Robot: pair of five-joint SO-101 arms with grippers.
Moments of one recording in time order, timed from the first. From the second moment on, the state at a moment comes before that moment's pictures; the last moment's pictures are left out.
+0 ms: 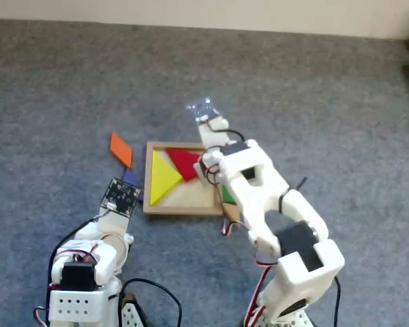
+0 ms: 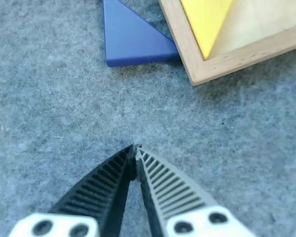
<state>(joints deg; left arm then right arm) -5.1 -102.0 96.0 75.8 -14.2 -28.3 9.1 24.7 41.2 11.0</state>
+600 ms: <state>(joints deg) -5.1 -102.0 96.0 75.8 -14.2 -28.3 7.9 23.5 37.1 11.0</state>
